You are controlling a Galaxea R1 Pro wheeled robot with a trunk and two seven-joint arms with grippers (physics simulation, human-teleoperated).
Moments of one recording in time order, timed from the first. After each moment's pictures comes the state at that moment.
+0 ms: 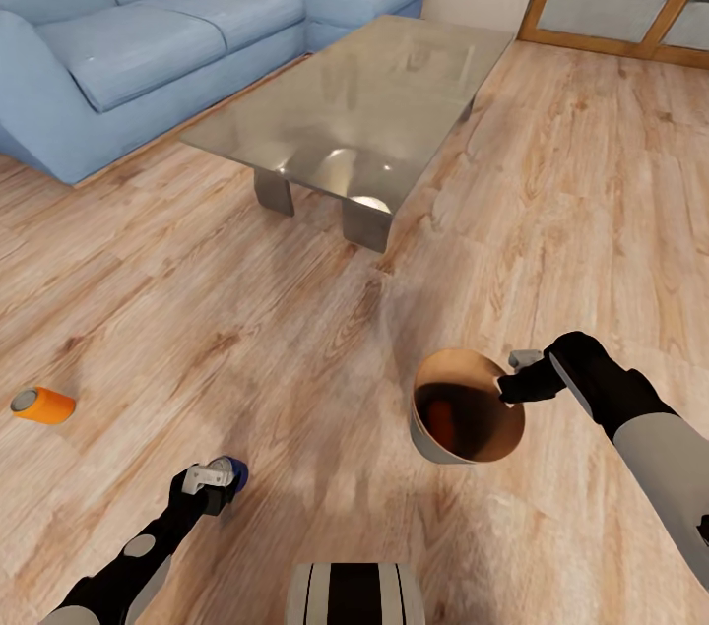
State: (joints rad) left arm -0.52 0.18 -0.16 -0.39 0.11 -0.34 -0.15; right arm -0.99 -0.34 0.28 -0.69 0.00 1.04 0.60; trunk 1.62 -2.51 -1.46
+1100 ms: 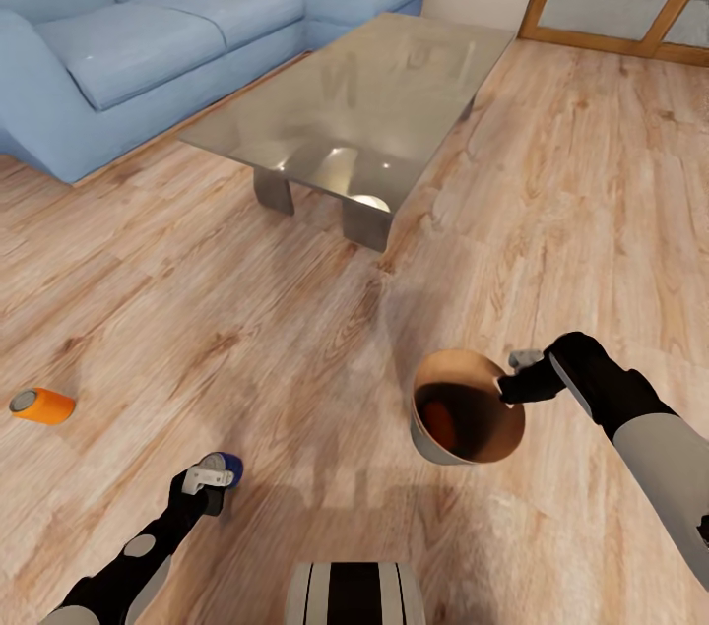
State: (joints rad) left arm -0.52 0.18 -0.16 -0.39 0.11 -0.34 -0.15; right arm -0.98 -0.34 0.28 -0.70 0.01 1.04 0.60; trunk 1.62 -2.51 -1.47
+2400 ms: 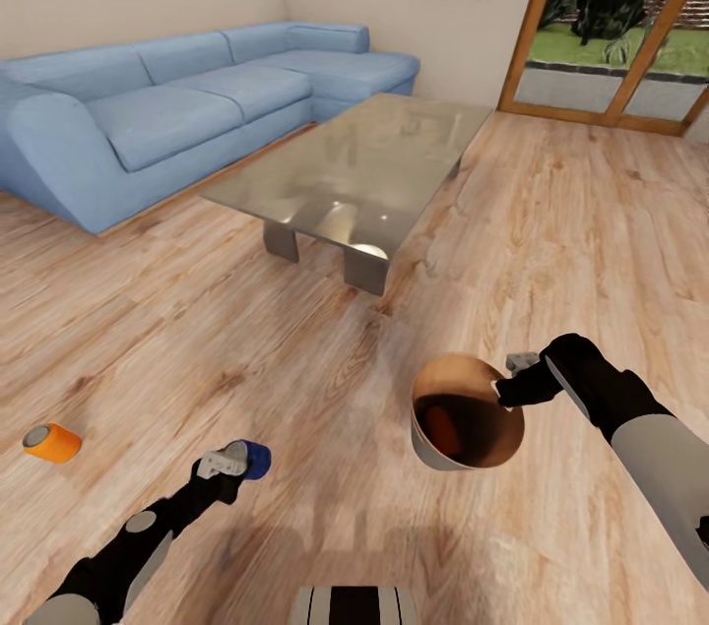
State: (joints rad) left arm -0.52 0.19 -0.15 -0.51 0.13 -0.24 -0.42; right arm -0.98 -0.34 0.32 -0.69 0.01 1.04 0.60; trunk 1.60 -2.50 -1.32
